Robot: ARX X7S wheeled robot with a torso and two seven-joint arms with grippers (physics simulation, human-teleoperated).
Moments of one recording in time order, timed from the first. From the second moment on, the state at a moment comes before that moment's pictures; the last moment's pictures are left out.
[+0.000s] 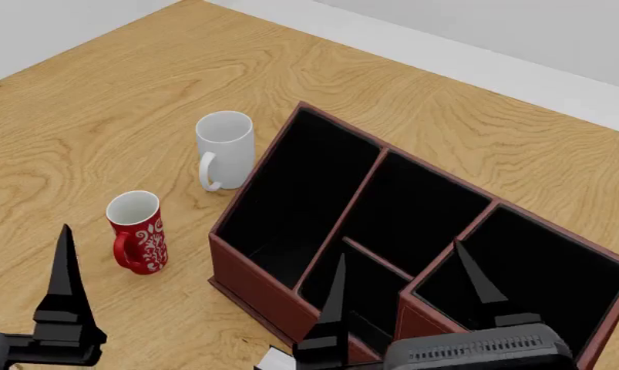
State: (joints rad) left arm -0.09 -0.28 0.14 0.54 -0.18 -0.22 -0.25; right arm 0.12 0.26 -0.23 -0.68 0.09 0.50 0.21
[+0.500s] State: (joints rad) left arm -0.11 -0.31 0.09 0.56 -0.22 -0.23 -0.26; right arm 0.69 0.28 -0.35 -0.79 0.18 1.30 0.04
